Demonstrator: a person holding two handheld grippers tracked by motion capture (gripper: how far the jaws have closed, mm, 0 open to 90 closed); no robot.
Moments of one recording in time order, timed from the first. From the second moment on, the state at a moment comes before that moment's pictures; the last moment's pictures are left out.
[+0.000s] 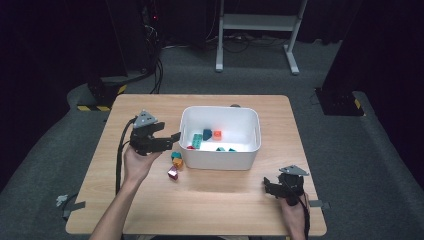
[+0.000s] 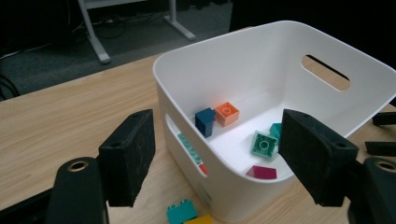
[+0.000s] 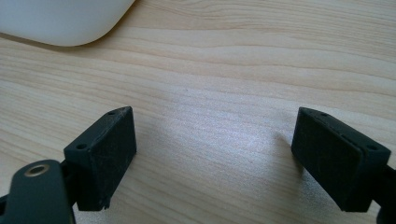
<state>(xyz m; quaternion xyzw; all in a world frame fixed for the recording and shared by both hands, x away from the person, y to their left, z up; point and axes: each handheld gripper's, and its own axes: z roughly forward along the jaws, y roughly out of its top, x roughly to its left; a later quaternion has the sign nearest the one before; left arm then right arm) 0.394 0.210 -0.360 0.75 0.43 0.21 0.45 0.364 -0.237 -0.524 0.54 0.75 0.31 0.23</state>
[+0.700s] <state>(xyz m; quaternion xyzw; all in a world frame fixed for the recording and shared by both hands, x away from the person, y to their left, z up) 0.376 0.246 -0.390 0.74 0.47 0.20 0.45 0.364 -0.237 -0.524 0.54 0.75 0.31 0.23</state>
